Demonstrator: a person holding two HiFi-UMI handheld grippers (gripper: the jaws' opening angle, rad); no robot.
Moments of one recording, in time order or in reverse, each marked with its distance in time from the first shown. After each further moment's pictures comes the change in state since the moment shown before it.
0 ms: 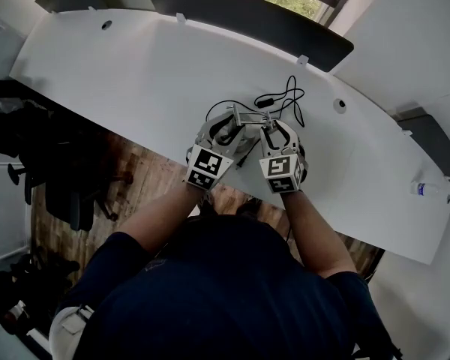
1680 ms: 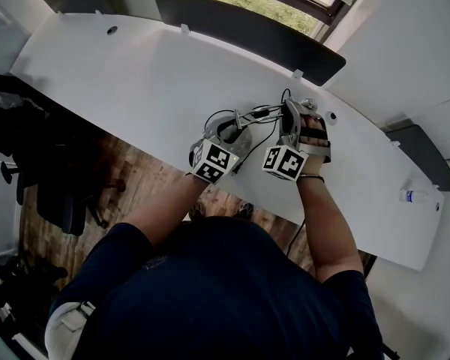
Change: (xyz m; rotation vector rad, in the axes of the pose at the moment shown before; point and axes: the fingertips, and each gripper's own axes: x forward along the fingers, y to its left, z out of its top) left arm 0.015 0.003 0.000 0.114 0.030 -0.002; right arm -0.024 -0.071 0.096 -0.903 0.061 -0.380
